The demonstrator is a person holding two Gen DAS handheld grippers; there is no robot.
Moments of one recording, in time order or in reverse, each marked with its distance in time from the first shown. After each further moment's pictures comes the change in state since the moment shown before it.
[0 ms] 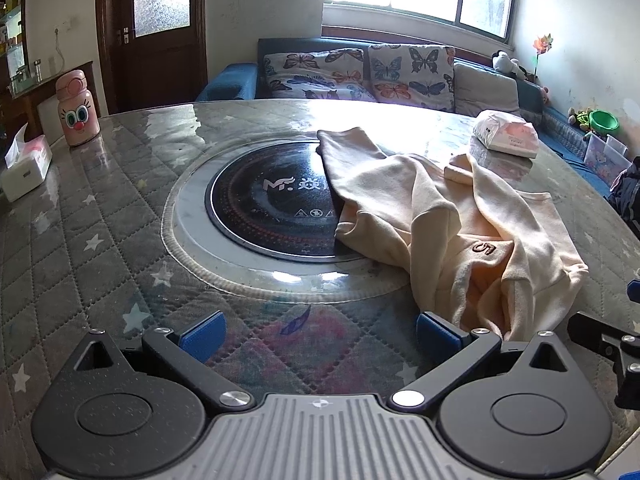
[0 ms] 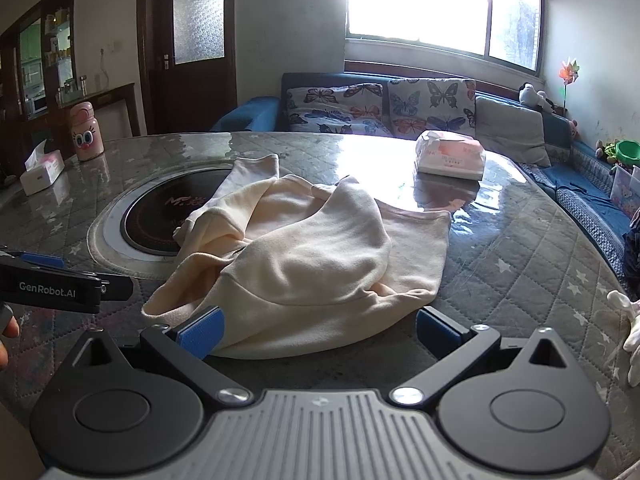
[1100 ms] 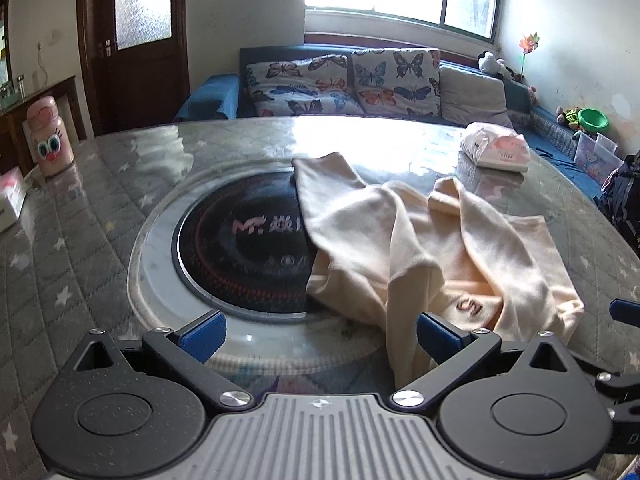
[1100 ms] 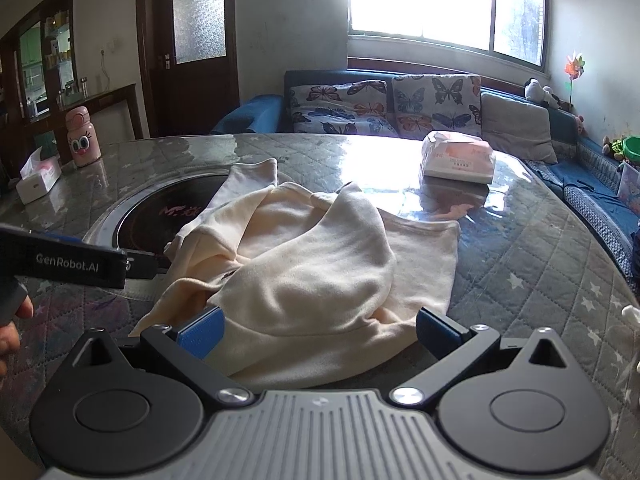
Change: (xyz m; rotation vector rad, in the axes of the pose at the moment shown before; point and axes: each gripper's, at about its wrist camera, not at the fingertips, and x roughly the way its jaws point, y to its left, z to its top) left arm 0.021 -0.018 0.043 0.042 -0.029 -0.033; right arm 0.022 -0.008 0.021 0.001 0.007 0.018
